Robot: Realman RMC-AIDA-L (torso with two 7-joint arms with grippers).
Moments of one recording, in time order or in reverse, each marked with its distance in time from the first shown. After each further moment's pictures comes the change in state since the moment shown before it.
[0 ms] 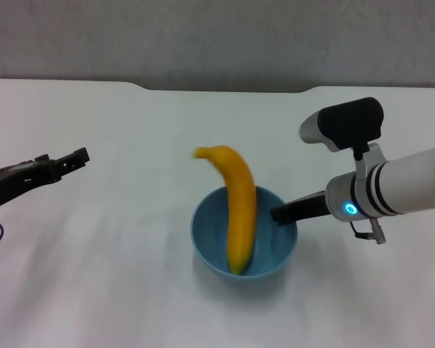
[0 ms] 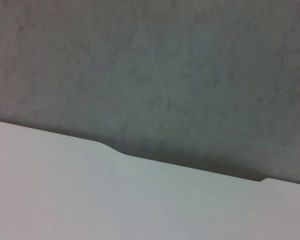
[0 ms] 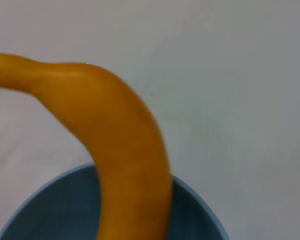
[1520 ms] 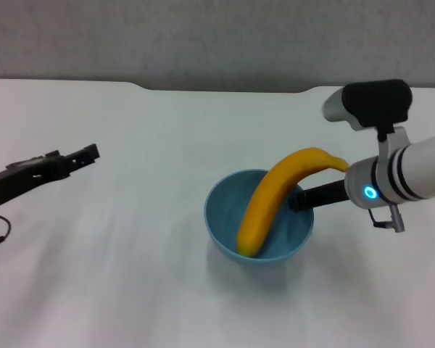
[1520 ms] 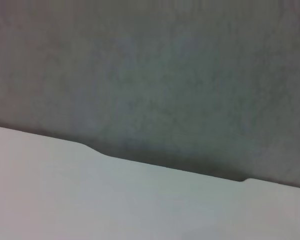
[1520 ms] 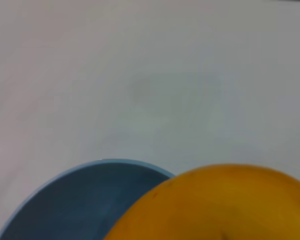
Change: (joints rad) left arm -0.003 0.003 0.016 -0.023 0.001 -0.026 -0.029; right arm -0.127 -0.016 0.146 0.307 -0.396 0.168 0.355
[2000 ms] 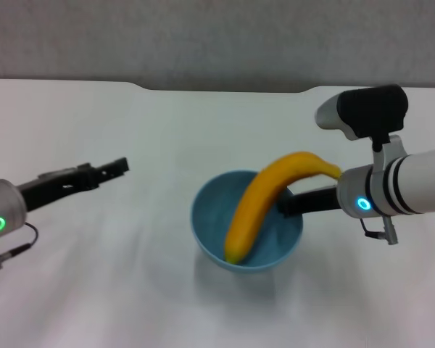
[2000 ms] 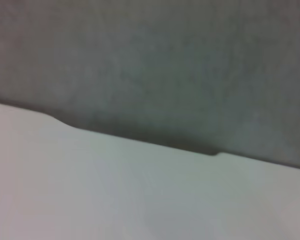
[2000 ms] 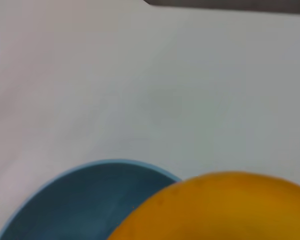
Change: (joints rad) left arm -0.036 0.003 0.064 0.034 0.010 -0.013 -0.044; right arm -0.107 0.000 -0.099 0.179 -0.013 -0.028 0.069
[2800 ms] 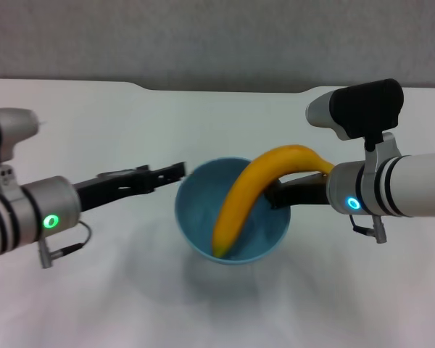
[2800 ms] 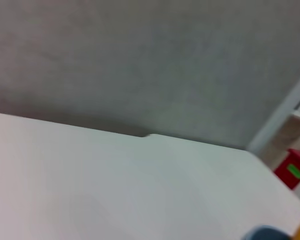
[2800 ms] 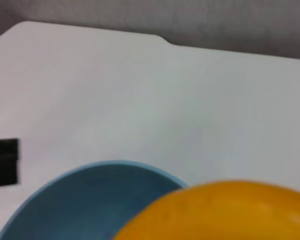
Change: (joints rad) left arm -0.056 0.000 0.148 0.003 -0.066 -0.003 -0.031; right arm -0.069 0.000 -0.085 0.148 -0.068 -0.082 0.073
